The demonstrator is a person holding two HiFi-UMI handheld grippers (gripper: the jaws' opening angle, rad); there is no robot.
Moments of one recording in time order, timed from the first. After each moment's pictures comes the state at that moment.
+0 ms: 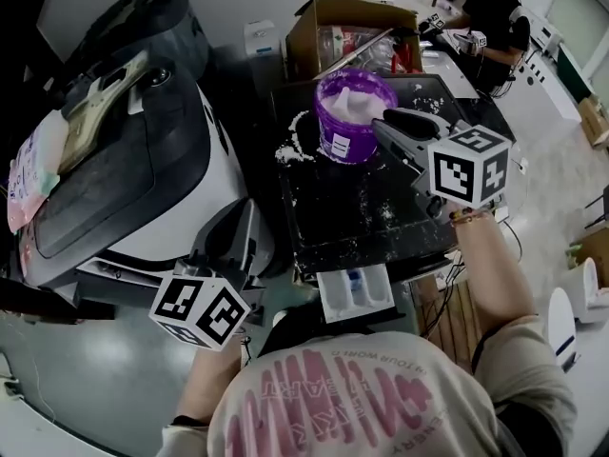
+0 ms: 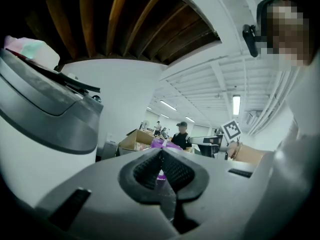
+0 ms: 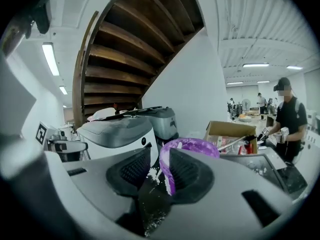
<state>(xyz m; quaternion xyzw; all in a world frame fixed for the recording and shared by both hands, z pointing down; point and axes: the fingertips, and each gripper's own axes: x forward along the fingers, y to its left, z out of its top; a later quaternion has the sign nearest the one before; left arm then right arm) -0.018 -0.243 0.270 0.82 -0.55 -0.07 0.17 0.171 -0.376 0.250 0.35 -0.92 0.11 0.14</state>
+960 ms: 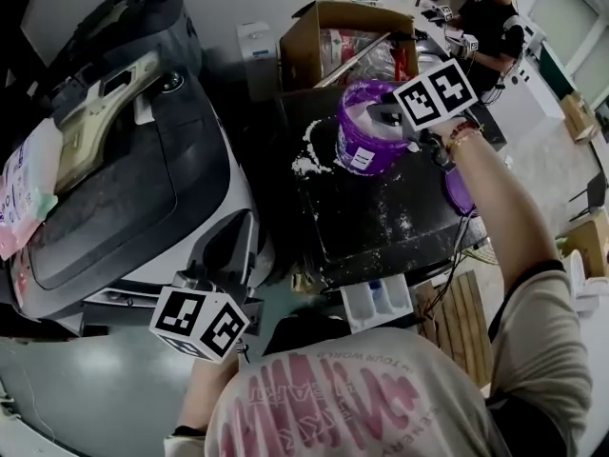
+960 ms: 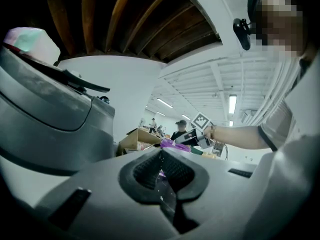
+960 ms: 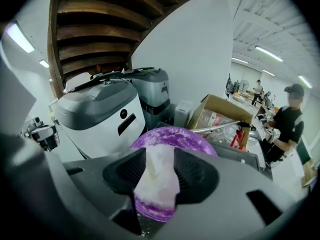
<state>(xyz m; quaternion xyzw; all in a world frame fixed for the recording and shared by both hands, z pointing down) -0.082 -0.263 0.280 0.84 -0.52 -0.06 0.17 0.129 -0.483 0.299 0.35 -0.84 0.16 0.38</state>
